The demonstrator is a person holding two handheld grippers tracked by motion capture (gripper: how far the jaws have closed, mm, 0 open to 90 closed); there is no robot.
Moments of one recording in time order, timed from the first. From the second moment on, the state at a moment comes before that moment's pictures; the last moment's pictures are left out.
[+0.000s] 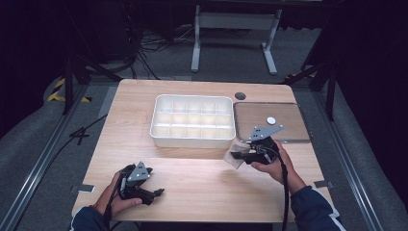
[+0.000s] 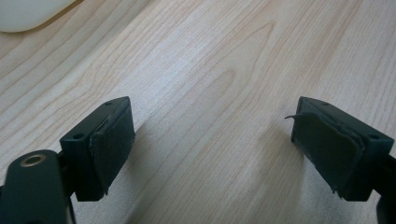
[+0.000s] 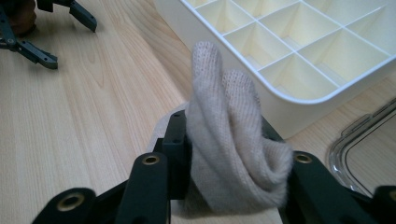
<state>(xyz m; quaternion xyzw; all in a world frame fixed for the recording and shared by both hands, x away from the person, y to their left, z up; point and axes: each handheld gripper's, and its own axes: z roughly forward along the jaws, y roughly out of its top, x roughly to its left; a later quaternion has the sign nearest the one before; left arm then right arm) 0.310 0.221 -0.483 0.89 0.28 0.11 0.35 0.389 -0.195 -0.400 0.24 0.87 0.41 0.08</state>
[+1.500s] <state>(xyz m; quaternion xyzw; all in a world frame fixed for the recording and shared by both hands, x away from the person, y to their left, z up) 0.307 0.221 -0.483 0.88 0.29 0.11 0.35 0.468 -0.164 -0.356 0.25 0.89 0.36 0.15</state>
